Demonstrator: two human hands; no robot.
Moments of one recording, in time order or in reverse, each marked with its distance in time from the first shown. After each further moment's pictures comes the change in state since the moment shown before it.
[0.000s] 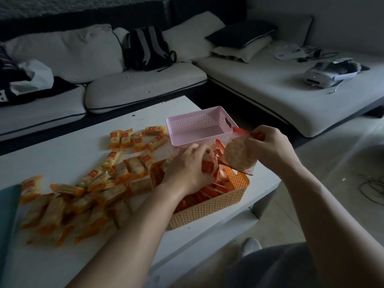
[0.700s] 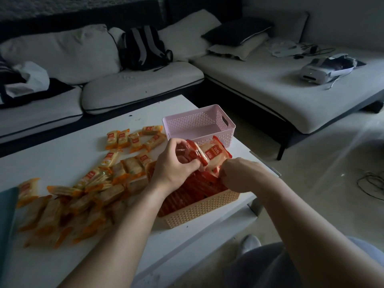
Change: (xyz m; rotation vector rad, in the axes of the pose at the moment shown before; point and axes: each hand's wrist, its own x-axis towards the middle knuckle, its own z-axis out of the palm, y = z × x) left_hand -0.012 -0.021 -0.006 -0.538 0.198 -0.162; right_hand -0.017 0.002 0.047 -0.786 -0.586 -0.257
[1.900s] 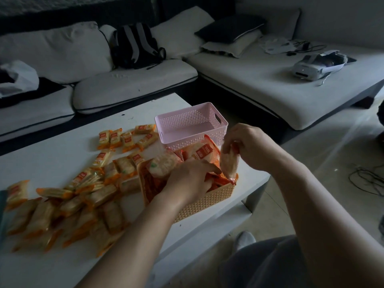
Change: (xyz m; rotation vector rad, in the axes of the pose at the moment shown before) left_hand -0.011 0.020 0.045 0.539 -0.353 0.290; right_hand -0.011 0.047 -0.031 0.308 0.471 -0.178
